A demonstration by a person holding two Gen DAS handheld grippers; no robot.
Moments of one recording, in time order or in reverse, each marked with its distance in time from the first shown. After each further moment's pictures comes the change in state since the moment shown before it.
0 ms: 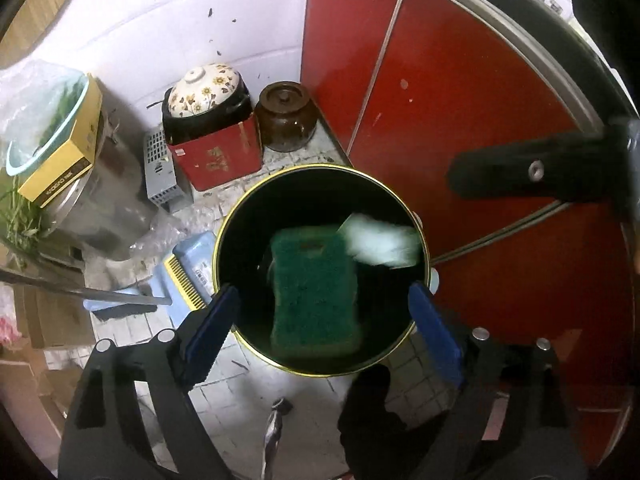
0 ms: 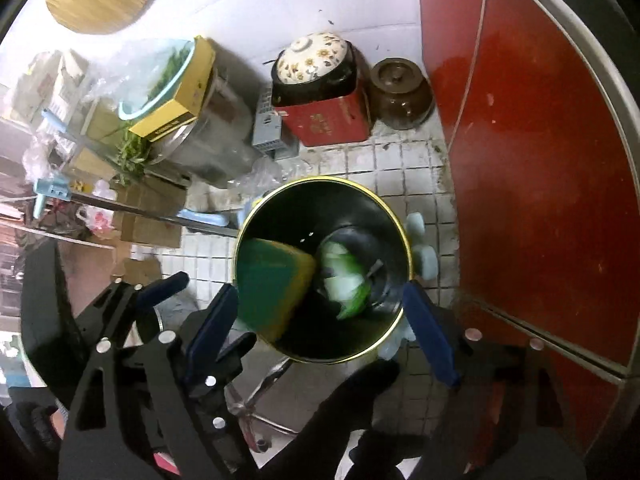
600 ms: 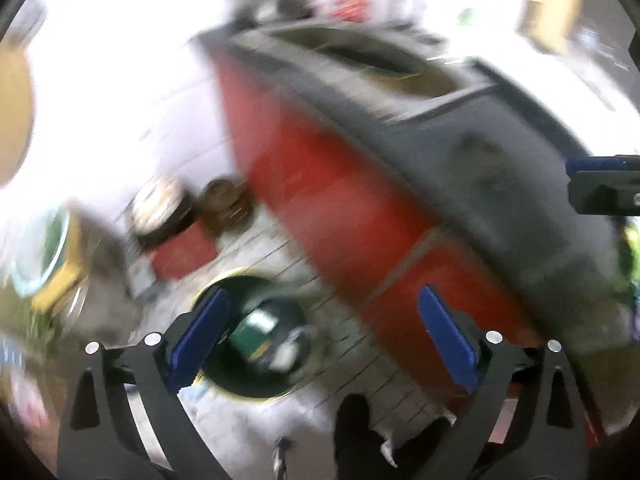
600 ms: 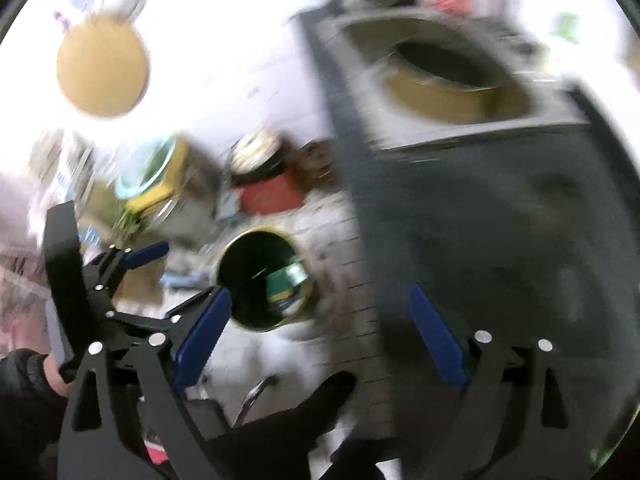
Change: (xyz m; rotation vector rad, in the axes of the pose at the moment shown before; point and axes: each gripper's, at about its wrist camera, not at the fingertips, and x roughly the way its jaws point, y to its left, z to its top) left arm -0.162 -0.151 0.039 0.281 -0.212 -0.120; right arm -0.285 -0.070 -0.135 0.157 -0.336 -0.176
